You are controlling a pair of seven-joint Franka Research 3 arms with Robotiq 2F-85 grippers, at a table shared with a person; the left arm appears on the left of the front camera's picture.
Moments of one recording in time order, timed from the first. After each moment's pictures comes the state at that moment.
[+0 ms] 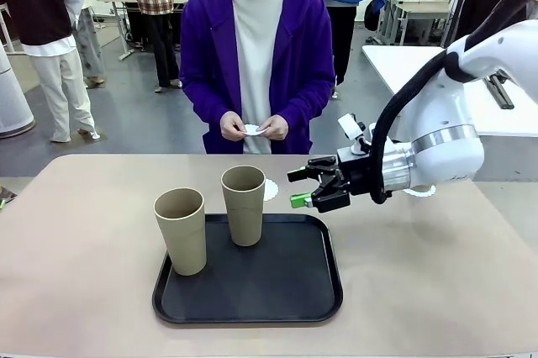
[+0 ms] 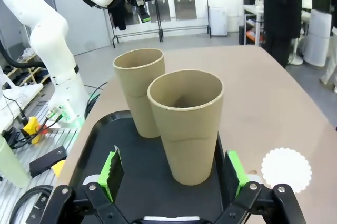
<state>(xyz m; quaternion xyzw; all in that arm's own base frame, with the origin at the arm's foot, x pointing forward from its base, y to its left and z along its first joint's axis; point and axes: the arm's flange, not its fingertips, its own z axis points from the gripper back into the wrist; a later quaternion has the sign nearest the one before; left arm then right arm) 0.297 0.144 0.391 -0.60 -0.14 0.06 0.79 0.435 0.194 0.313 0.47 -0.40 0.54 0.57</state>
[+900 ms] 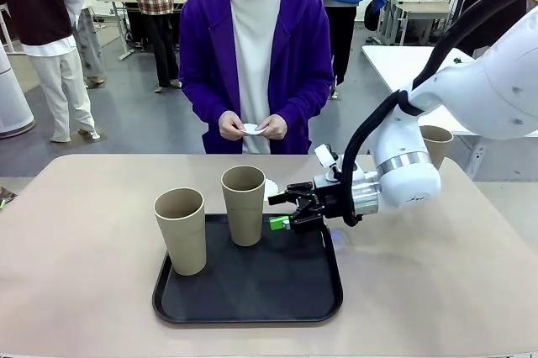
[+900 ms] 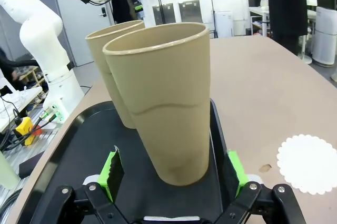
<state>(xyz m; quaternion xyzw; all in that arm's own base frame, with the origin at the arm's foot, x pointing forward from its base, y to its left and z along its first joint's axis) 0.297 0.144 0.391 -0.60 -0.14 0.06 0.79 0.458 0.235 0.234 0.51 -0.39 0.52 0.56</state>
